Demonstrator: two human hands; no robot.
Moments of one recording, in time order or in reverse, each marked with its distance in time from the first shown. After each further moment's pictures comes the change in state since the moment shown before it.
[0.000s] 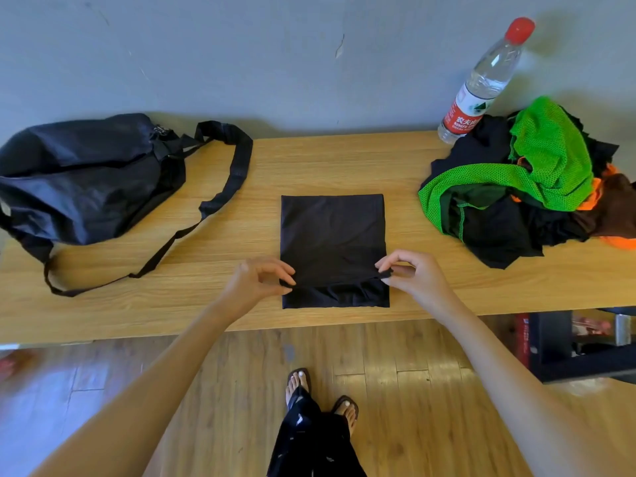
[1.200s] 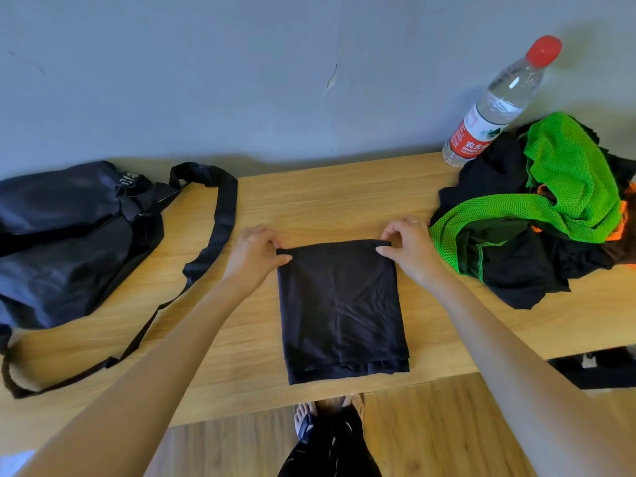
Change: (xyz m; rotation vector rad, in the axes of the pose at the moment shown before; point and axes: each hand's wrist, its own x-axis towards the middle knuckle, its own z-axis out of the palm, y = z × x) left_hand 0.142 0.011 -0.050 0.306 0.119 -0.043; right_hand 0.142 -0.005 -0.009 -0.420 0.147 0.164
